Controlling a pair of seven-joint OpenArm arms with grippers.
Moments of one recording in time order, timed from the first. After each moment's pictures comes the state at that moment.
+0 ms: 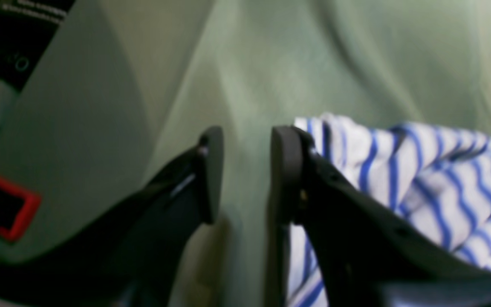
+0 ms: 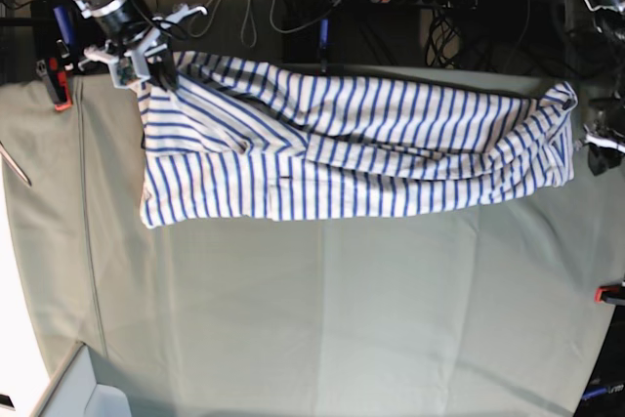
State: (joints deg) left arm 4.7 -22.7 -37.6 61.5 -20.9 -29.1 18.8; right arm -34.8 -1.9 22.6 96.9 -10.6 39.2 -3.5
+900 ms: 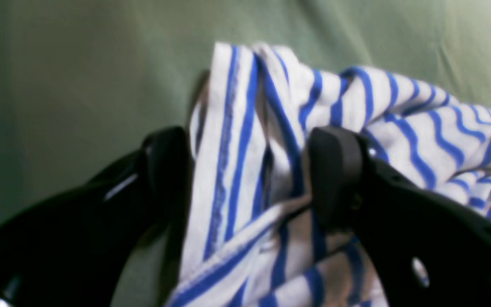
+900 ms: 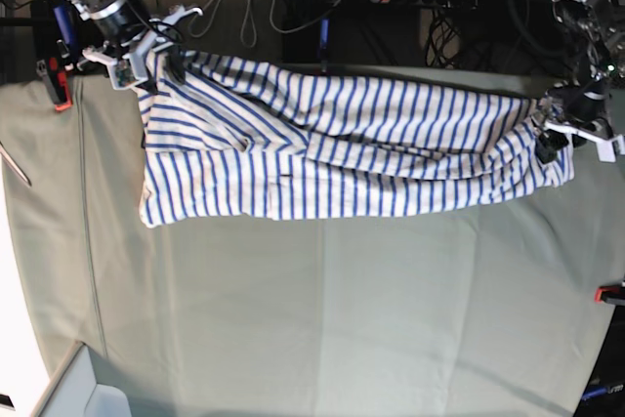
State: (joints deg) left arm 4.8 -14.9 -37.4 58.6 -21.3 -28.9 18.1; right arm -33.6 -0.9 22.9 95.3 -10.7 39.2 -3.9
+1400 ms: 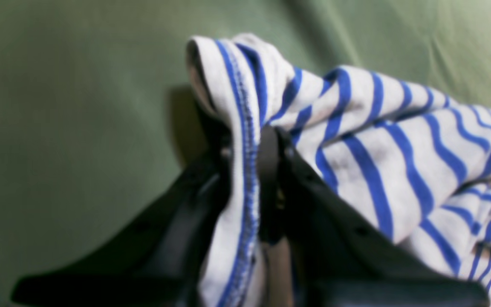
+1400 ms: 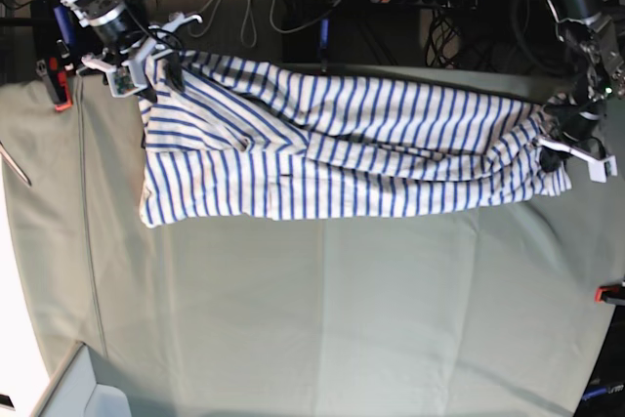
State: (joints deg) left arm 0.1 -17.8 -32.0 53.7 -21.1 -29.2 18.4; right arm -32.2 -0.9 23.0 95.4 -10.8 39.2 -4.0
